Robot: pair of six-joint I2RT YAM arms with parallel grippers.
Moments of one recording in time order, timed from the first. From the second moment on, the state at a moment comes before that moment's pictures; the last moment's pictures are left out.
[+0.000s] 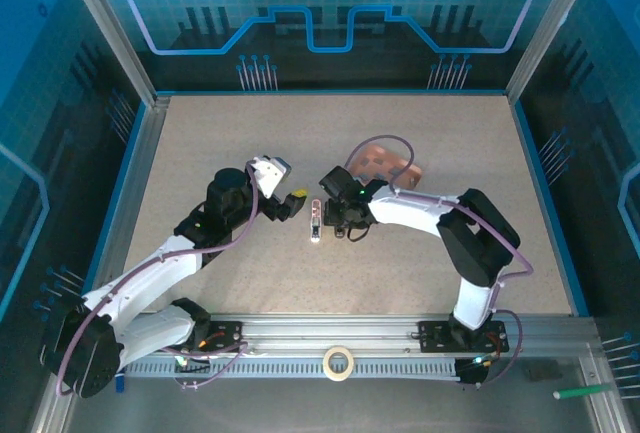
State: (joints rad) left arm -0.49 1.05 0.64 0.08 0.12 0.14; right arm 0.77 1.78 1.14 -0.52 0.13 0.80
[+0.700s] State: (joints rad) left arm -0.49 1.05 0.64 0.08 0.11 0.12; right arm 0.33 1.73 1.24 -0.62 0.05 0.49
